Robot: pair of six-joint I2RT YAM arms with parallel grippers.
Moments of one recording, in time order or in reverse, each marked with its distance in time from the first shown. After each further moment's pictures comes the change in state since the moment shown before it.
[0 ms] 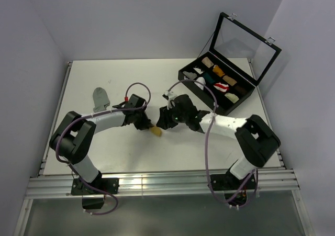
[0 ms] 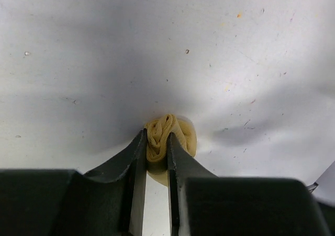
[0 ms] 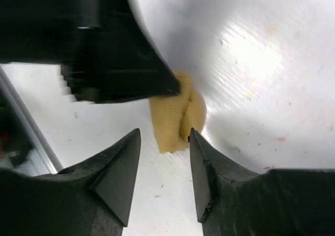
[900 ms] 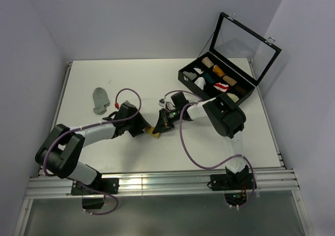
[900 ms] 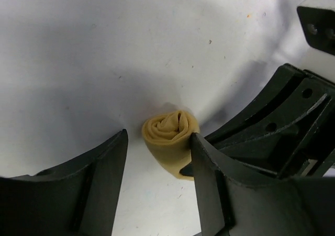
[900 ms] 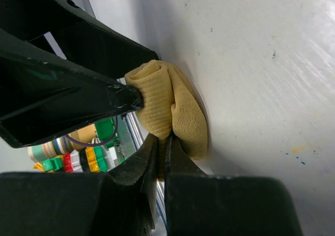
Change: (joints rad) left arm 0.027 -0.200 -0.251 0.182 -0.031 -0.071; right arm -0.103 0.472 0.227 0.006 -0.607 0.267
